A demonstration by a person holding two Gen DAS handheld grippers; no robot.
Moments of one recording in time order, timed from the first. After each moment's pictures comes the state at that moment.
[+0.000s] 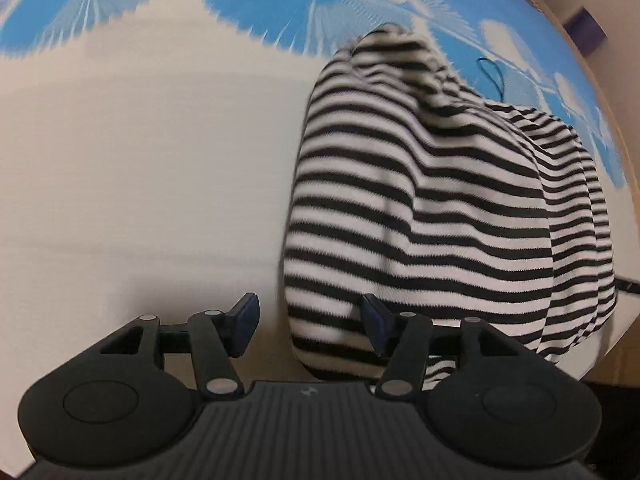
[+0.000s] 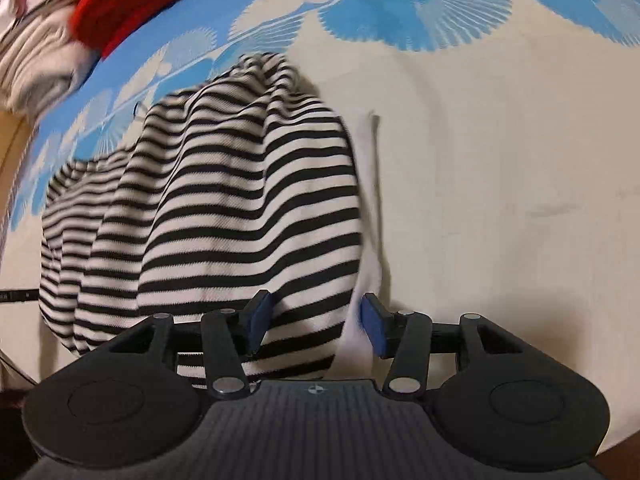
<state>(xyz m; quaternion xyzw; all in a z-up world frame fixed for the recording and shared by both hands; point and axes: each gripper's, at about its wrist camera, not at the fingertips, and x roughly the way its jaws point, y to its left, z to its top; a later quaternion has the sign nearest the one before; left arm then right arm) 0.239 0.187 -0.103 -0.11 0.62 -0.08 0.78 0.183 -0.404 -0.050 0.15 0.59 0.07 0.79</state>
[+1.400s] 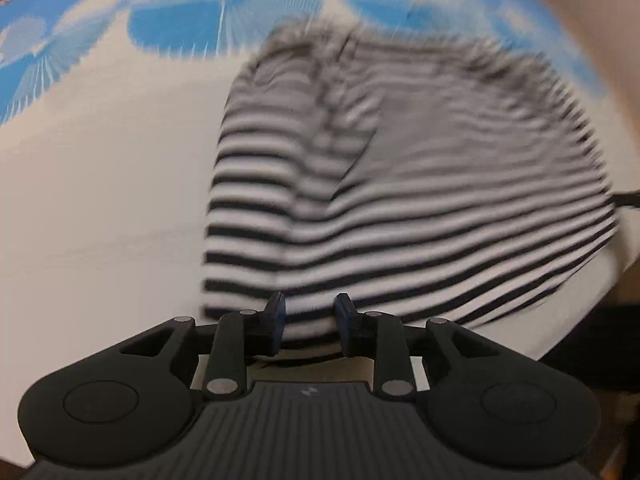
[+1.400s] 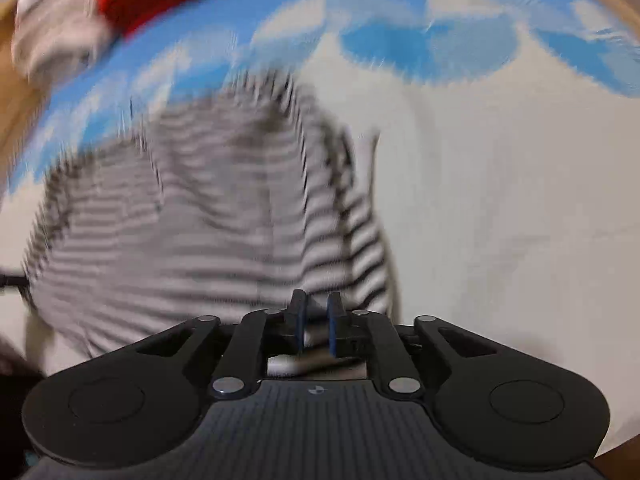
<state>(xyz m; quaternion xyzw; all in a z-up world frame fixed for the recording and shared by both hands) 0.188 0.119 -0.072 0.03 0.62 -0.11 0.78 0.169 -0.408 -0.040 0.08 0.59 0.09 0.80</state>
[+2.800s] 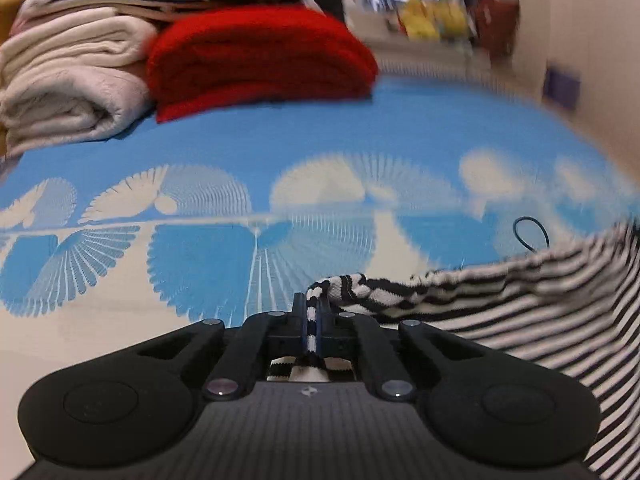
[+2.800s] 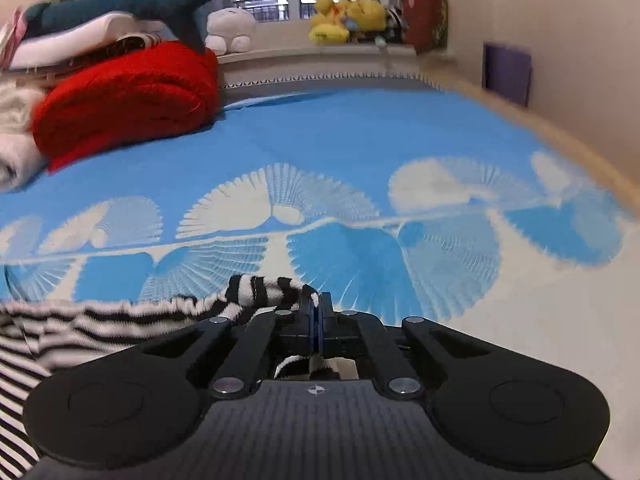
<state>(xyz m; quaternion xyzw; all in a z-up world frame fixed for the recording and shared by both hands) 0.315 0.085 -0.067 0.05 0.37 -0.03 0.93 0.301 -0.365 -0.040 0.02 0.36 -0.05 0.93</state>
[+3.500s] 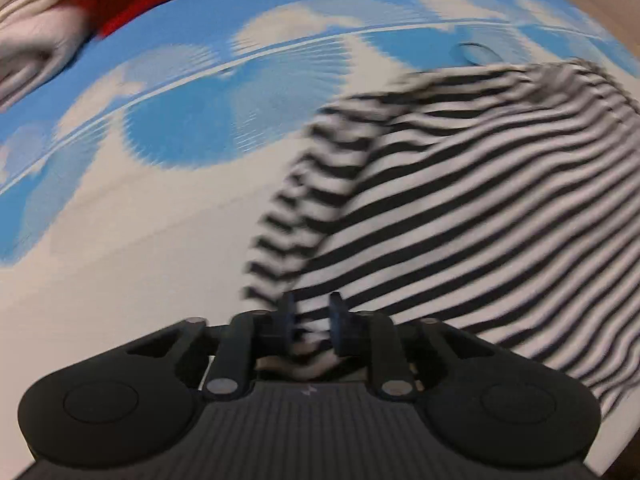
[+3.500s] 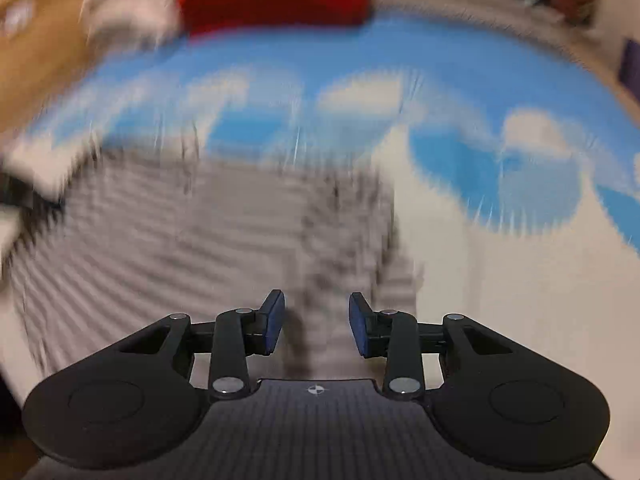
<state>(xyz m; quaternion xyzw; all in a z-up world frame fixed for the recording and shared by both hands) 0.276 0.114 -0.105 0.13 0.52 -0.08 0.84 0.217 -0.374 -0.040 -0.05 0.51 0.17 0.84</state>
